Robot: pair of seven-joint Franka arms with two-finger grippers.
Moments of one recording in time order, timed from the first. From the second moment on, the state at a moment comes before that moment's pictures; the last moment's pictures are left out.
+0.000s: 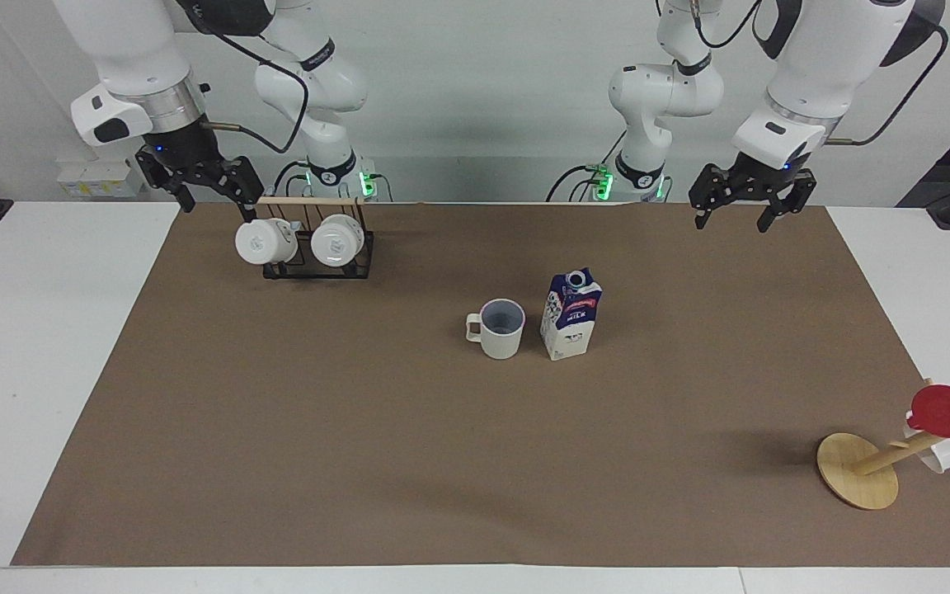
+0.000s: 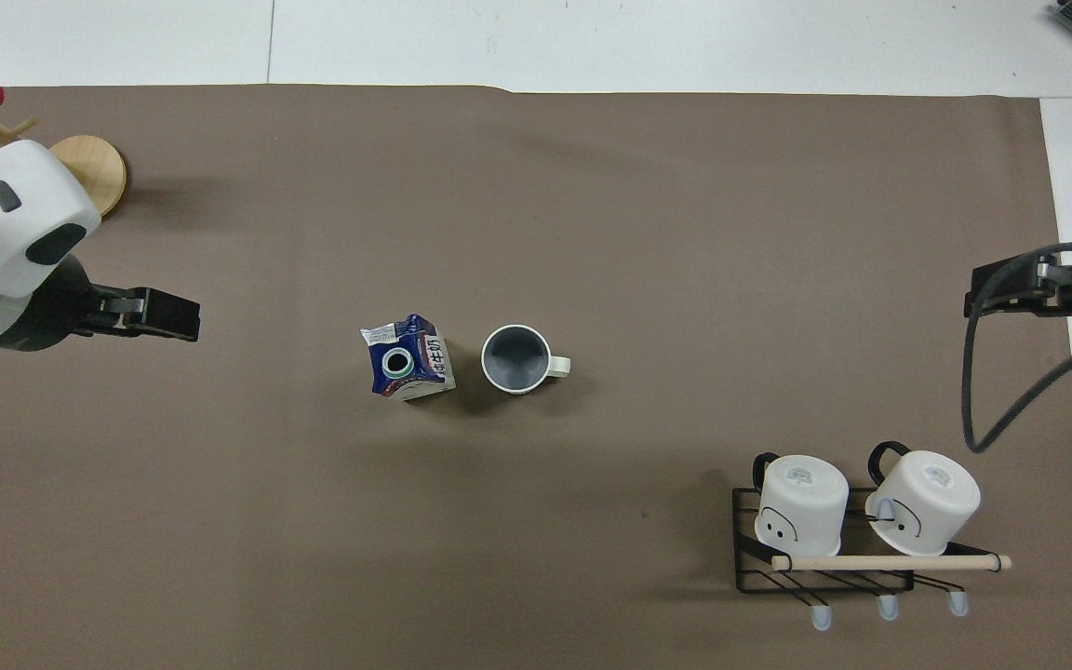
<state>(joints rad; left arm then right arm) -0.15 -0.06 -0.04 -1.64 0.00 1.61 -0.06 -0.12 -0.02 0.13 -1.56 -0.02 1.53 0.21</state>
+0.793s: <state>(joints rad) -0.15 -0.06 -0.02 -1.64 0.00 1.60 -0.07 -0.12 -0.02 0.13 -1.56 -0.02 1.53 0.21</state>
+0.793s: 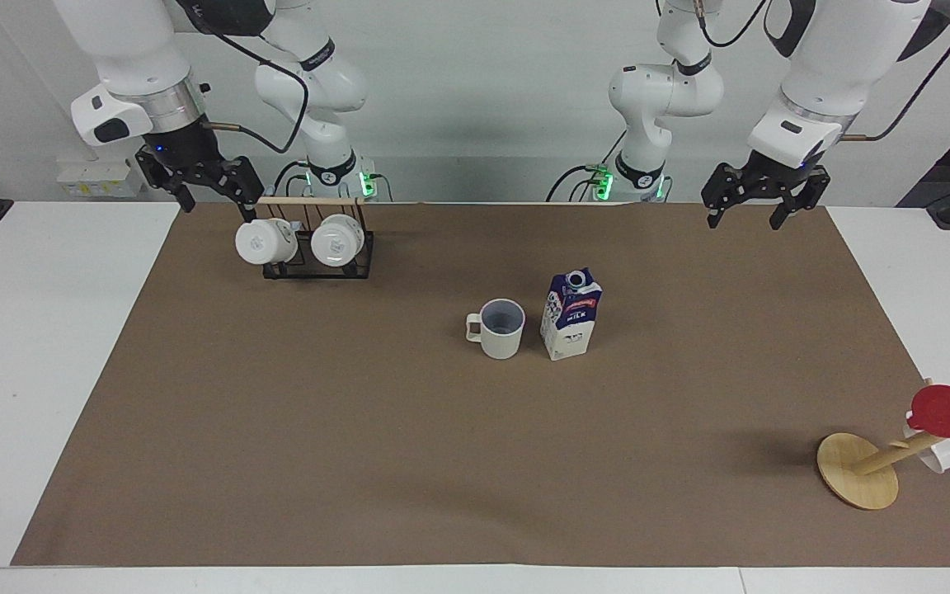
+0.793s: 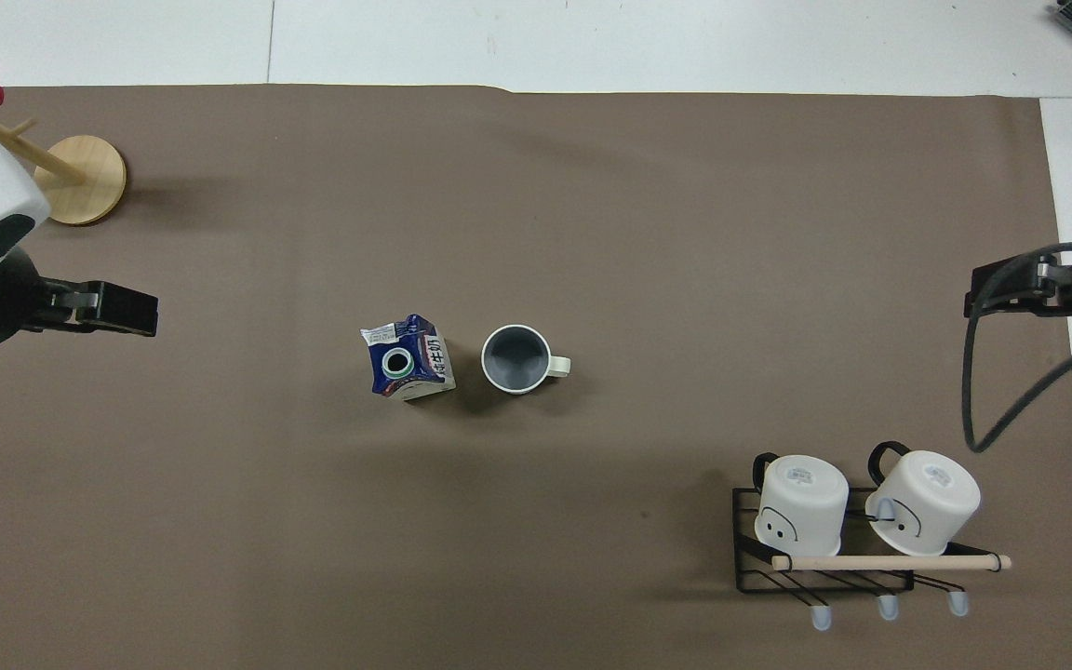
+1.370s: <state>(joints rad) -0.12 -0.06 -0.02 -1.63 0.01 1.60 -0.07 -0.12 -0.02 0.13 -1.56 -0.02 1.53 0.21</state>
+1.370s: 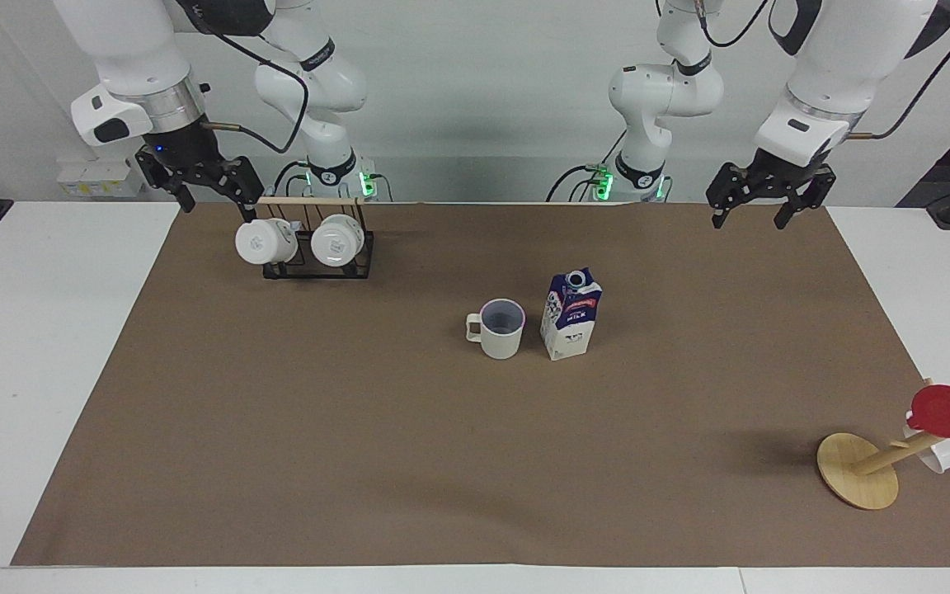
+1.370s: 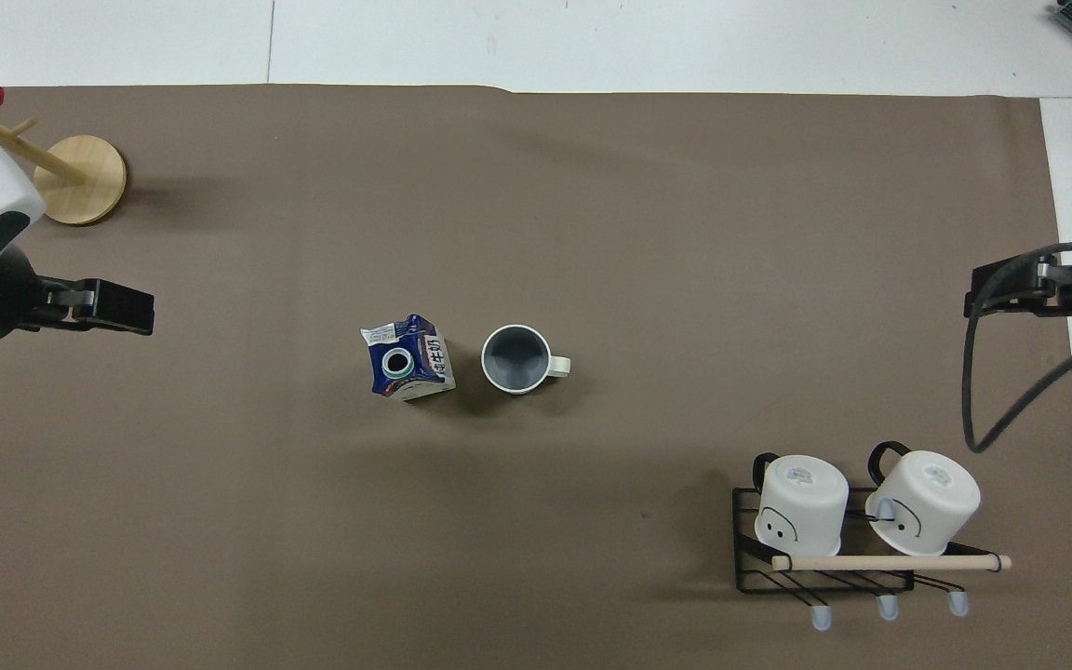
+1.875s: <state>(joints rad) -0.03 -0.06 -0.01 -1.62 0.01 1.60 -0.04 -0.12 -0.02 0.13 -1.56 -0.02 1.53 0.21</state>
